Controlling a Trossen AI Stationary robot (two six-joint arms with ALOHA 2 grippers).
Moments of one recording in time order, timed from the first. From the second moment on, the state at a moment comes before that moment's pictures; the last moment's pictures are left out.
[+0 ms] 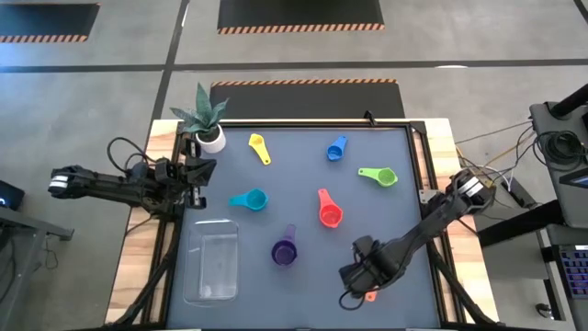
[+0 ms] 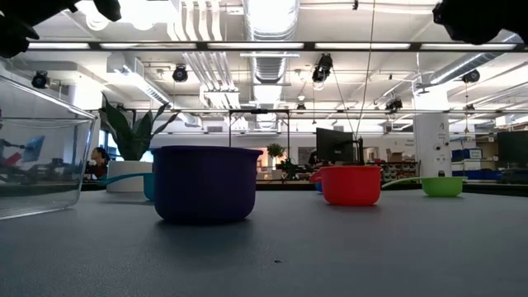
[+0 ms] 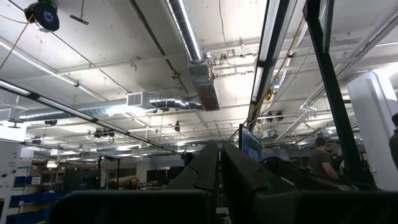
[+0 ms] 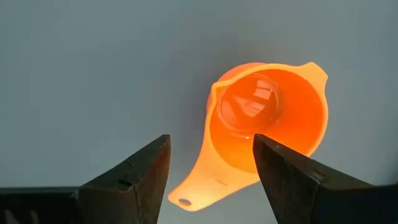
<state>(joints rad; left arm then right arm) -0.05 0.60 0.25 1.05 -0.15 0.19 0.64 1.80 1.38 -1.12 -0.05 1.86</state>
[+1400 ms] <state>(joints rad) -0.05 0.60 0.25 1.04 -0.15 0.19 0.63 1.87 1.40 -1.20 -0.05 1.57</state>
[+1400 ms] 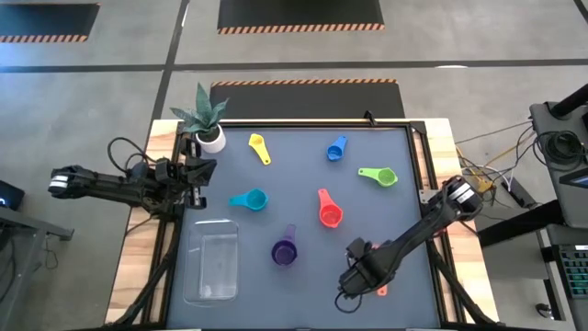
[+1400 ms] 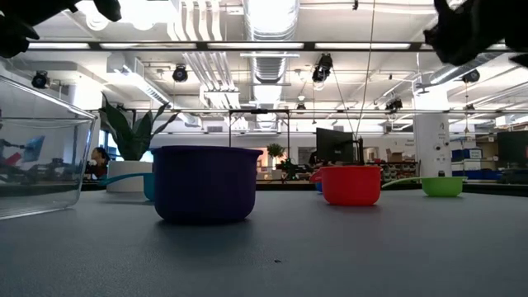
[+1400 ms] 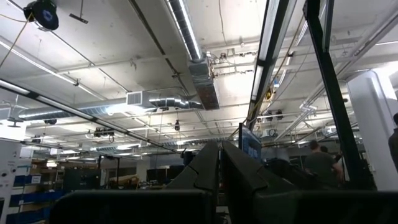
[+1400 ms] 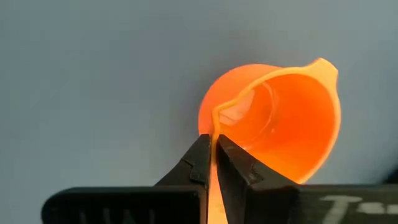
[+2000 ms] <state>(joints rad) -0.05 0.60 0.25 1.04 -0.15 0.19 0.59 1.82 1.64 -1.36 0.10 -0.10</state>
